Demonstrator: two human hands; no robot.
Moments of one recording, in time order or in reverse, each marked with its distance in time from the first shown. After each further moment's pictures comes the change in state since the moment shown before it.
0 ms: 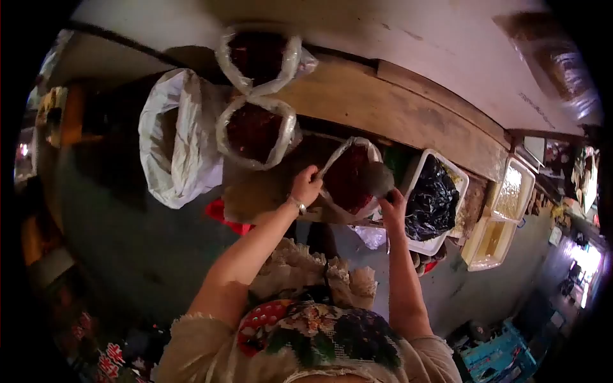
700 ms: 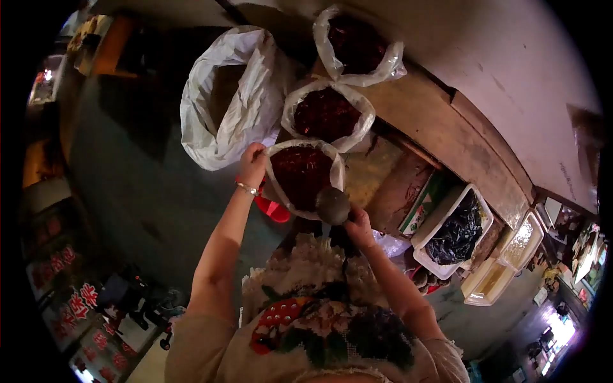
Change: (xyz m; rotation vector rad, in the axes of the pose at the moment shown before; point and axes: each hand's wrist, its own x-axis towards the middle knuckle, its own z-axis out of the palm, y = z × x) left_hand -0.049 -0.057 -0.251 0.033 0.440 -0.129; right_hand -0.067 -0.002 0.187 0.168 -0.637 0.127
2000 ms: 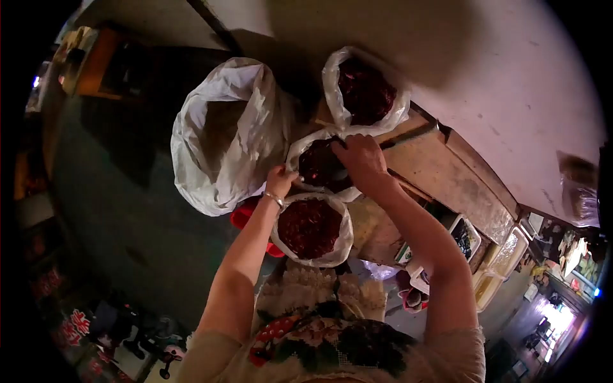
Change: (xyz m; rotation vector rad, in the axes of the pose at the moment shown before) left_hand 0.107 -0.054 0.068 -0.331 -0.251 -0.316; right_hand 0.174 -0.258 0.037 -1.723 0.005 -0.719
